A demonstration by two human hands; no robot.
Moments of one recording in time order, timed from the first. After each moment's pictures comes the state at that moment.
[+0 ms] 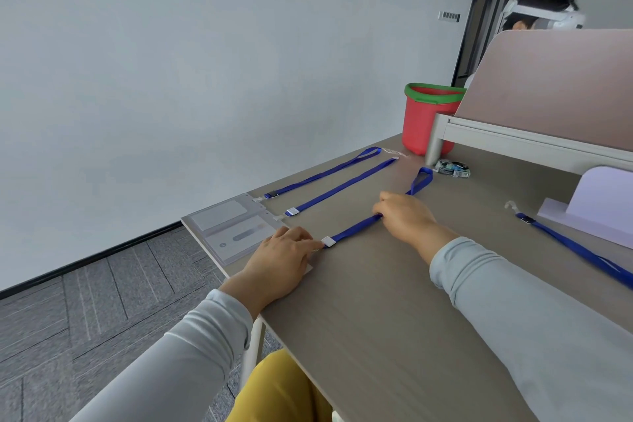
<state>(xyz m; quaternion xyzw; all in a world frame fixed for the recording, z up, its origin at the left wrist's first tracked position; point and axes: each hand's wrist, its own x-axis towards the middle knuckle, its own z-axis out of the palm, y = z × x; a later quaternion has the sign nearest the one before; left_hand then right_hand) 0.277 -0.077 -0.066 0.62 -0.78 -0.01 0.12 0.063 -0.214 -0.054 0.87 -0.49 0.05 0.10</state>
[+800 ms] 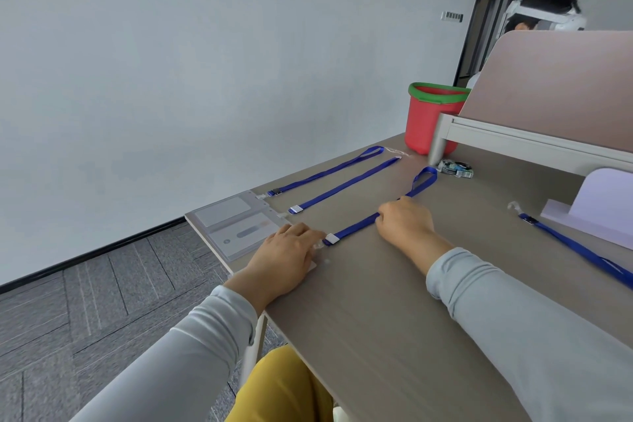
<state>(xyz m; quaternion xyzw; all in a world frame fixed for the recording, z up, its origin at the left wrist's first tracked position) 0.278 -0.076 -0.067 0.62 -0.77 -0.03 0.14 0.079 -0.201 -0.061 0.79 -0.61 0.06 0.07</state>
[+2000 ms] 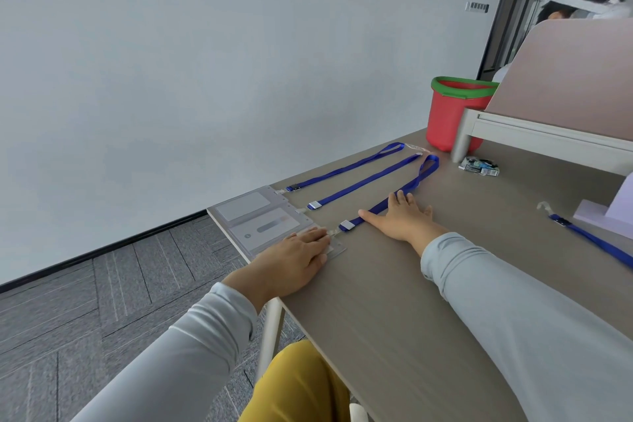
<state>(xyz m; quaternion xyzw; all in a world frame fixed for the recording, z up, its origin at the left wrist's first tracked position) 0.300 -0.067 -0.070 0.60 -0.79 -0.08 0.08 0.109 -0.214 -0.067 0.76 -0.64 -0.02 -0.08</state>
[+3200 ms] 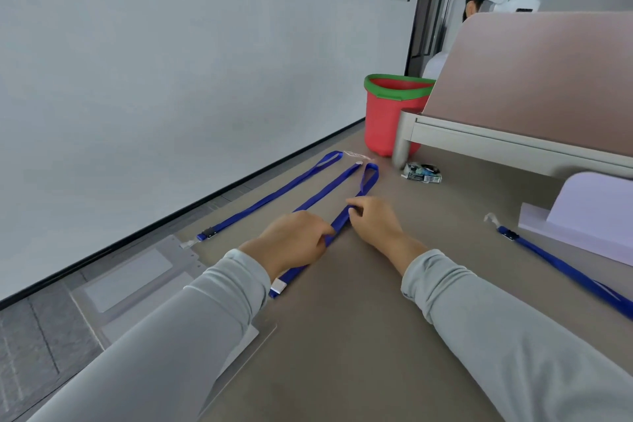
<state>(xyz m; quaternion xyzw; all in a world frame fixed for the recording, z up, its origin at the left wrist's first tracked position) 0.218 -0.226 -0.026 0.53 -0.85 -0.05 0.05 0.059 -0.298 -0.070 0.74 -0.59 0.29 -0.17</state>
